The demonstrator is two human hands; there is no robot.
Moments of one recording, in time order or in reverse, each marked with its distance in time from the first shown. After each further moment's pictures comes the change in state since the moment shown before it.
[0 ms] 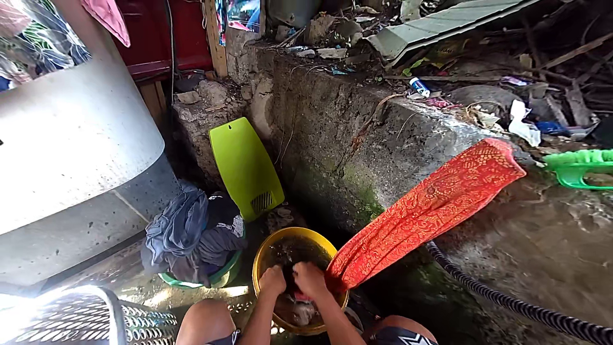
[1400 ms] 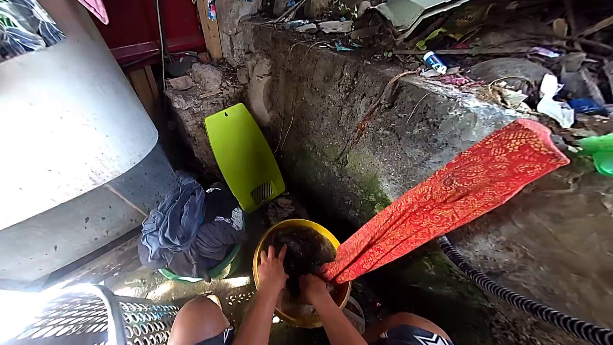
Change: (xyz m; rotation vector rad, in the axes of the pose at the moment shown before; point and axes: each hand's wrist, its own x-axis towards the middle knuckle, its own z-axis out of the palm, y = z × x) left_hand 0.009 0.001 0.004 0.255 0.158 0.081; right_hand -0.004 0.006 0.035 -0.183 -0.287 0.164
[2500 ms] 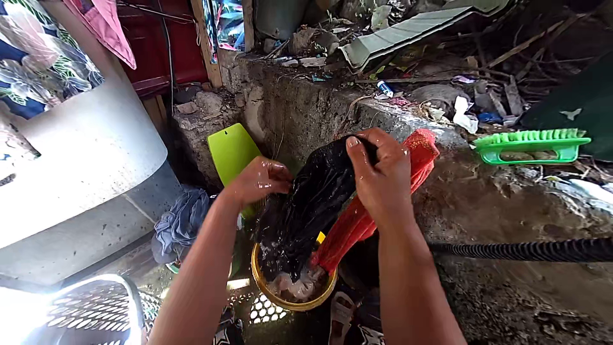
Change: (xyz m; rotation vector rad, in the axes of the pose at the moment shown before) left_hand -0.168 0.023 -0.270 -0.641 0.319 0.886; right_hand -0.279 0.025 -0.177 0.647 1.595 -0.792
